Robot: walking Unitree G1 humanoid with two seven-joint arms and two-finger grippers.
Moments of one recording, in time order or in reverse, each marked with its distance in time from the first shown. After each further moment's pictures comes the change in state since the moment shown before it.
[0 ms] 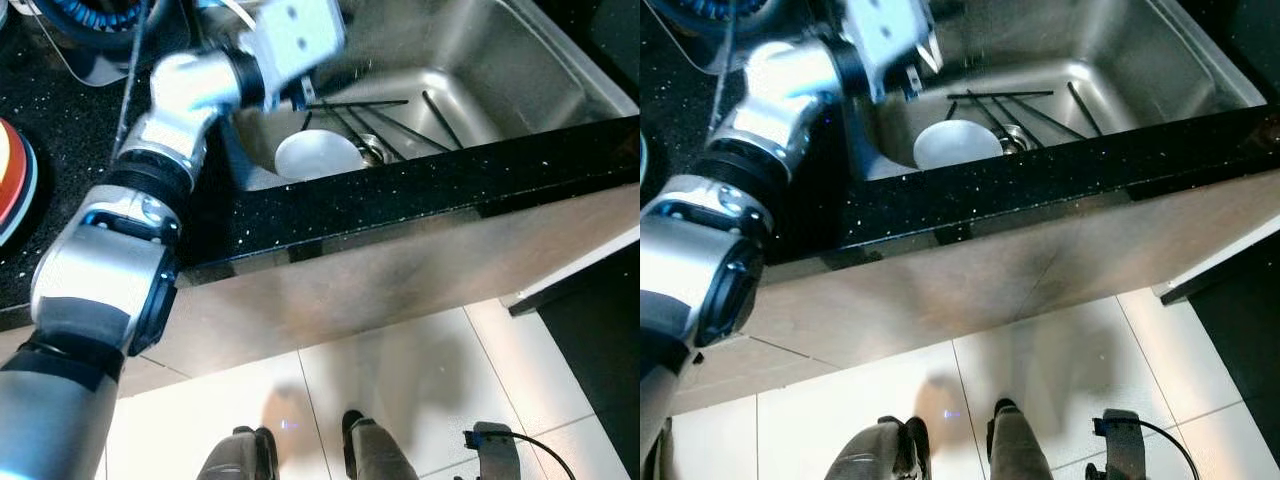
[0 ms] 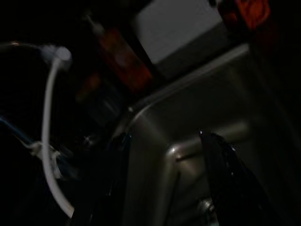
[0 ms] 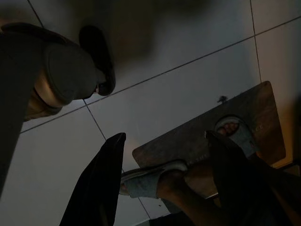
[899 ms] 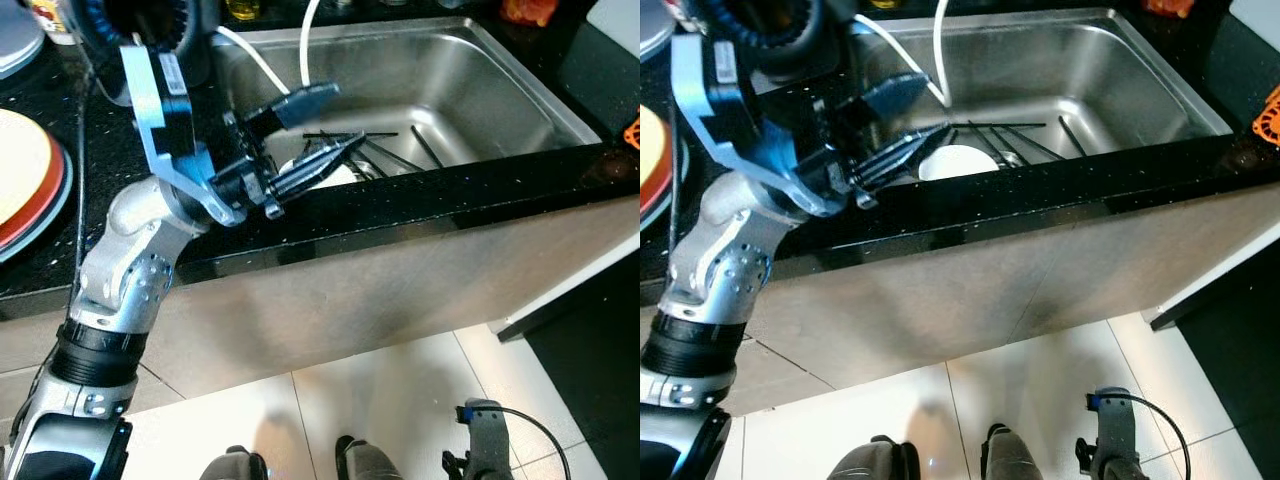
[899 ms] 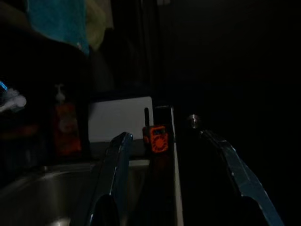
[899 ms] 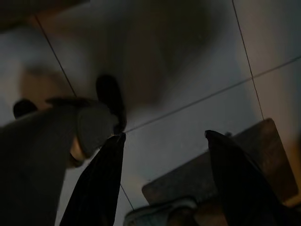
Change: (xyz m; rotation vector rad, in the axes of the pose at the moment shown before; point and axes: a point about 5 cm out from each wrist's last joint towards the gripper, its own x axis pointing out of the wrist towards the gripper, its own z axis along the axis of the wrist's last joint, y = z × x) left arm -0.081 -0.098 0.042 -0.671 -0.338 0.059; right arm 0.008 0.012 0.034 0.025 -0.053 0.050
